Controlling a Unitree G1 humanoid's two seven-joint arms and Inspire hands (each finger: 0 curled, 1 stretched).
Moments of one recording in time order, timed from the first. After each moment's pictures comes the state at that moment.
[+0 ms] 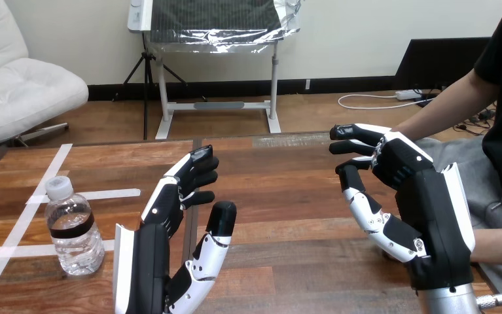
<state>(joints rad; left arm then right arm) 0.43 0.08 -0.35 -0.15 0.32 -0.65 0.45 0.17 -0.12 0.02 -0.01 -0.04 -0.70 0.07</state>
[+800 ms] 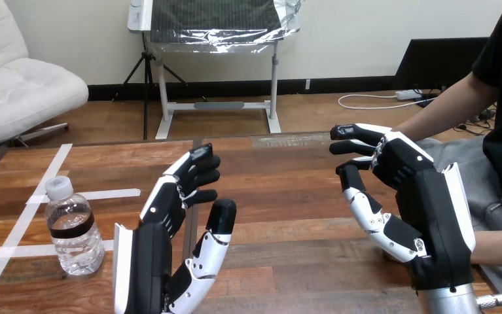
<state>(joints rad) 0.42 0.08 -0.37 -0.15 0.27 -0.66 0.44 0.17 -0.12 0.02 -0.01 -0.04 -0.70 0.07</state>
